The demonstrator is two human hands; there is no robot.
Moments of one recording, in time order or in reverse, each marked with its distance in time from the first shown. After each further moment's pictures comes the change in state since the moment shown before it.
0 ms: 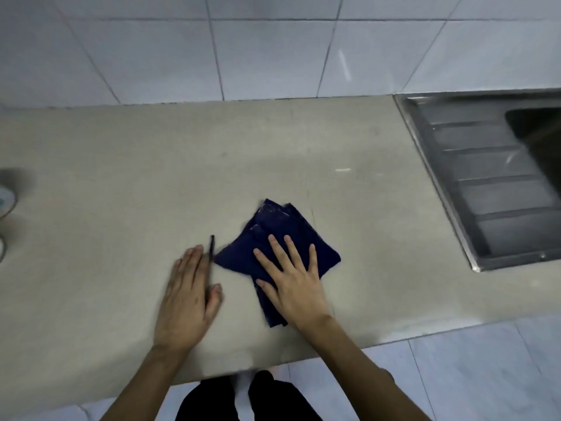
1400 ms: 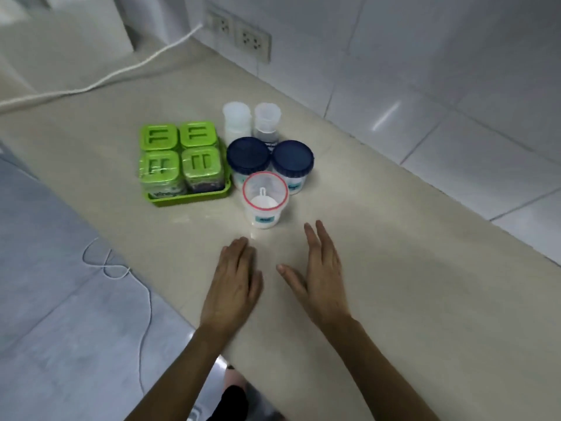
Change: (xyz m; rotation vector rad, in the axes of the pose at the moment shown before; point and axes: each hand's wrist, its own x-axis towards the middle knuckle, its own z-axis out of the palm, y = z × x) left_hand -0.077 -0.234 -0.076 -0.212 0.385 -0.611; right_hand 0.147 -0.320 -0.050 0.476 0.017 -0.494
